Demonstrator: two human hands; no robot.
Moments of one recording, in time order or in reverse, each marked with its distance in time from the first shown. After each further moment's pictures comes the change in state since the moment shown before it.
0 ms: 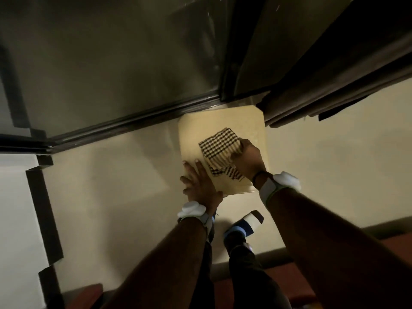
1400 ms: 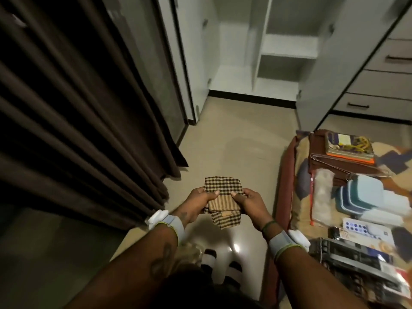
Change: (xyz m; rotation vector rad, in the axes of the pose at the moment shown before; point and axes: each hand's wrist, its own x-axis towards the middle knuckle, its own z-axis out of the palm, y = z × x) left_hand -0.325 0.361 -0.143 -0.401 -0.828 0.630; right_hand -0.394 0.171 -0.319 1.373 0.756 0.221
